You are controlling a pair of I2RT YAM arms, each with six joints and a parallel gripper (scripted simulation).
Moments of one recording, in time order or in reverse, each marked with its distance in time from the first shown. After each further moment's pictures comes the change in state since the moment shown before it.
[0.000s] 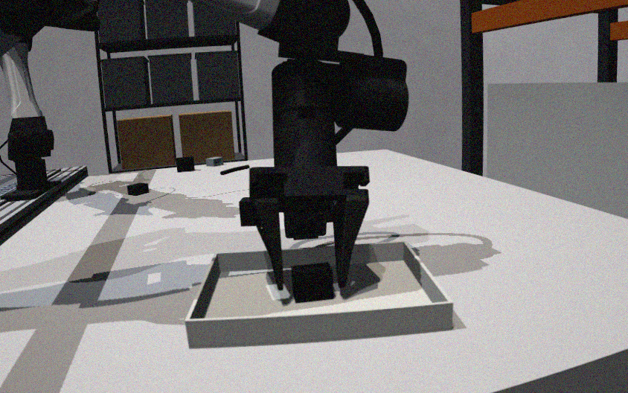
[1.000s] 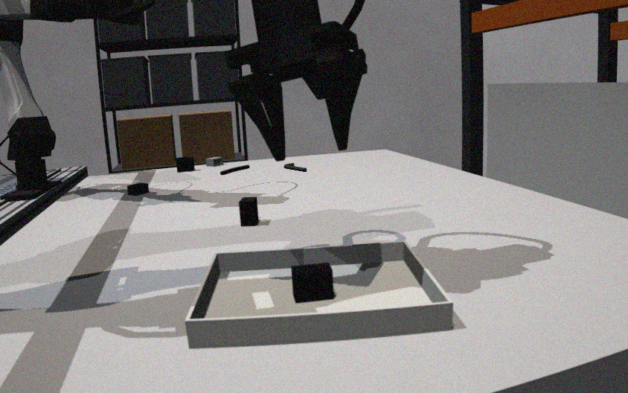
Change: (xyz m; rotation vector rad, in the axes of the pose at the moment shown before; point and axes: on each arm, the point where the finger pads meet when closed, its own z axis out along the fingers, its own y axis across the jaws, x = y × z) left arm -0.023 0.098 -0.001 -0.235 -0.042 -0.024; right arm 0.023 -0.001 -0.112 0.079 -0.319 0.543
